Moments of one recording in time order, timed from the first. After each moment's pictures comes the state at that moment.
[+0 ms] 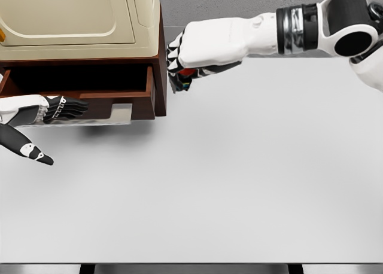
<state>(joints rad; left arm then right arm) -0.71 1.36 -0.92 -1.77 0.86 -0.06 -0.61 -1.25 -0.59 1.01 -1.53 0.13 -0.61 0.61</state>
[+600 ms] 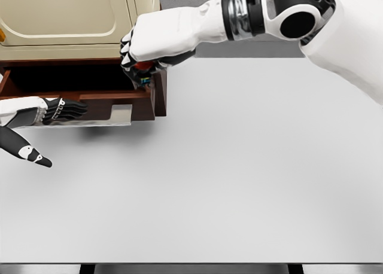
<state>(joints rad) -0.71 1.37 -0.93 -1.76 0.86 -0.11 -0.61 -1.36 -0.38 1.08 -1.37 0.13 -0.61 0.61</state>
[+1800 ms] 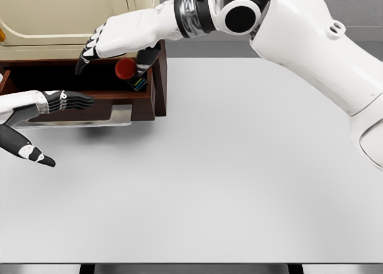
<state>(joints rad) -0.69 1.36 -0.93 -1.77 0.89 -0.36 -0.61 -1.40 -0.18 1.14 -1.10 0.13 -0.61 0.61</state>
